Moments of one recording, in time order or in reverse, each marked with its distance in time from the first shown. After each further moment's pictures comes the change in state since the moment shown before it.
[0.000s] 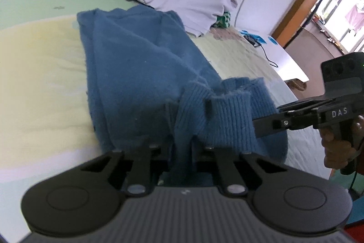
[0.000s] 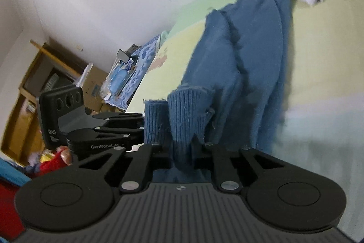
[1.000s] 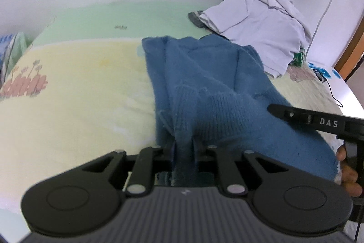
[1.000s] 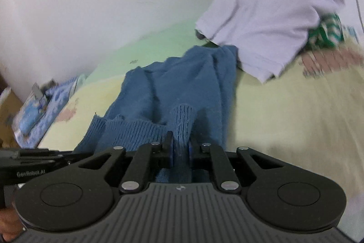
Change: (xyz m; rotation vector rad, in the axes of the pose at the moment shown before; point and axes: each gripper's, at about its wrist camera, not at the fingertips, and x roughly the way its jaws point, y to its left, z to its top) left arm 0.036 0.038 0.047 -0.094 -0.101 0.323; right arm 0.063 -0.040 0.060 -0.016 -0.272 -0.439
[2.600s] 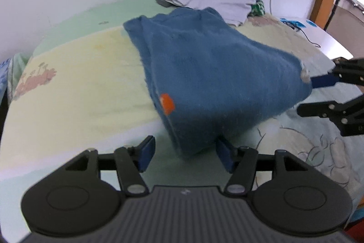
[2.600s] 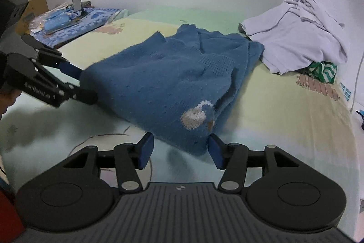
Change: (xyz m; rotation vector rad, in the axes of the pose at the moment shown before) left arm -0.057 -0.012 -0.081 0.274 0.039 -0.009; right arm -0.091 0.059 -0.092 -0.578 0.109 -0.075
